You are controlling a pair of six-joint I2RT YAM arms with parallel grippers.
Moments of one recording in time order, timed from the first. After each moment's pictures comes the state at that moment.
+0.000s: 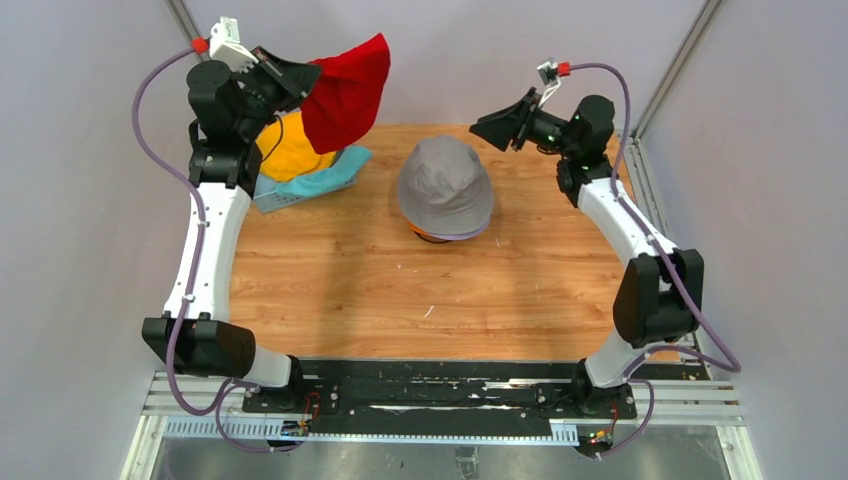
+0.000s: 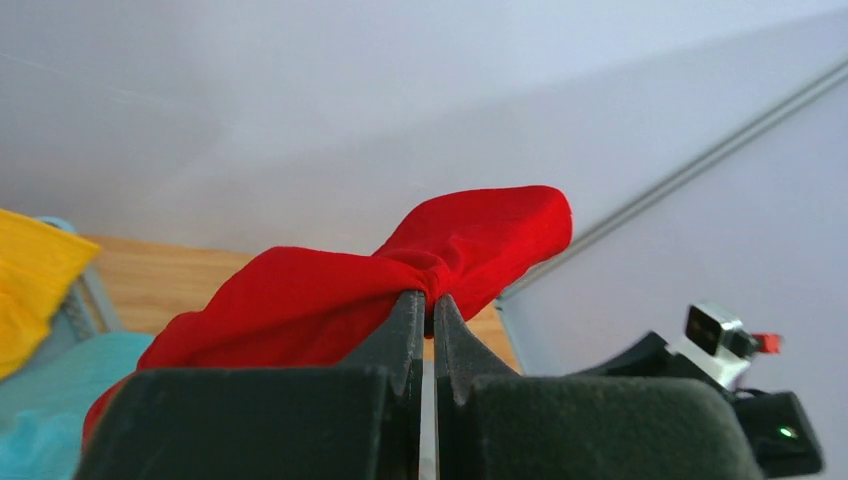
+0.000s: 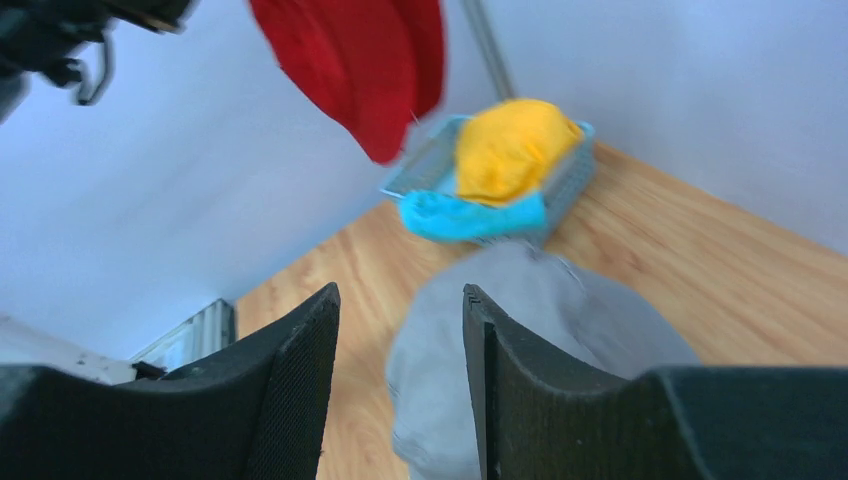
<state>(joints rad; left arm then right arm) -0.02 1.42 1.66 -0.13 0.31 -0.69 0.17 1.62 1.36 0.42 -0.89 0.53</state>
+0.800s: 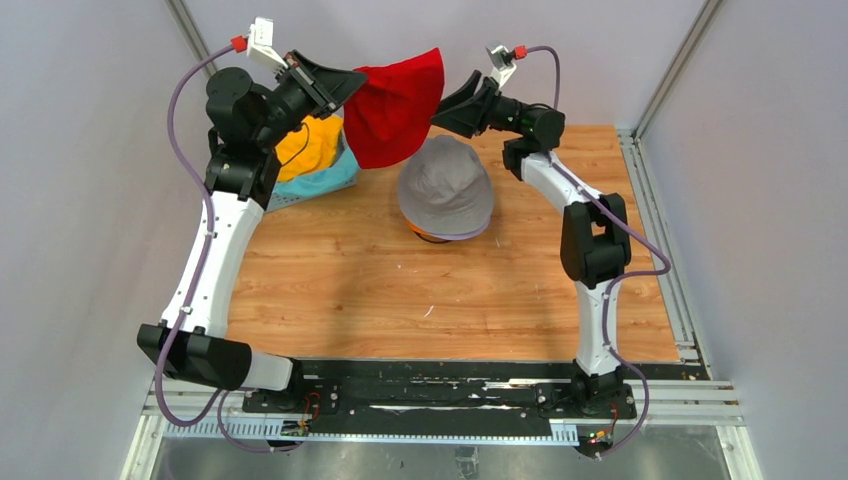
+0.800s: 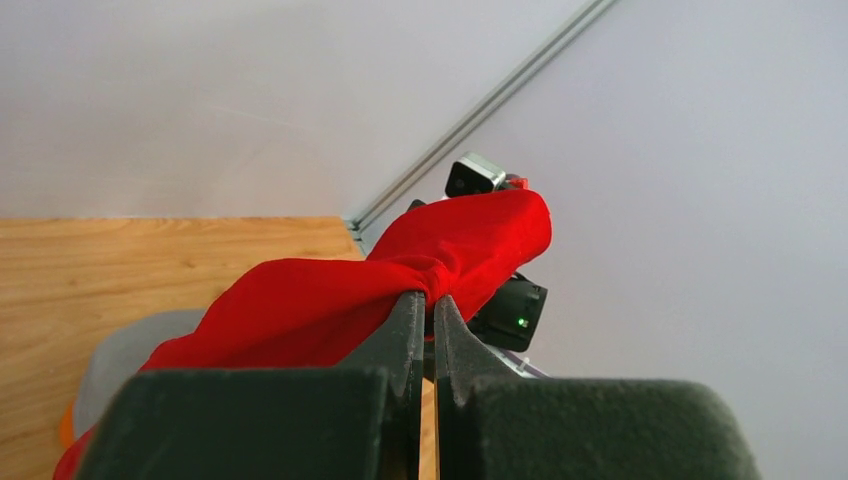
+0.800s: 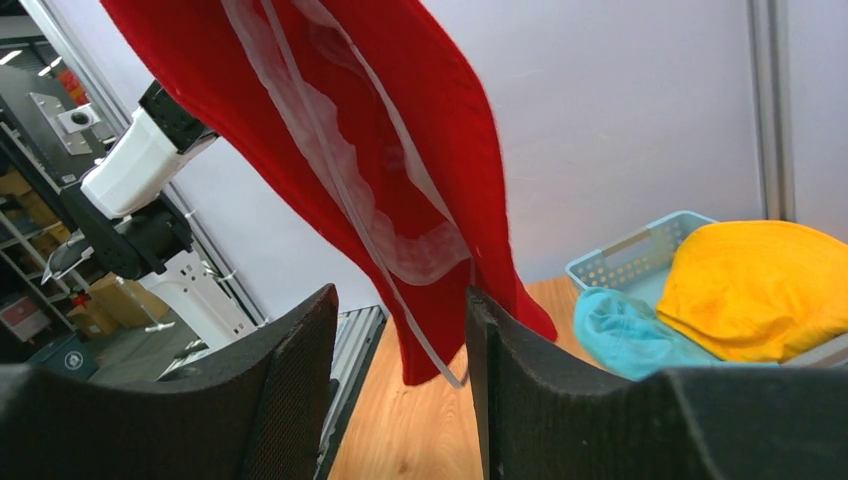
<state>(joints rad) -0.17 1.38 1.63 -0.04 0.49 -0.86 0.31 2.17 1.82 1.34 -1.09 1.32</state>
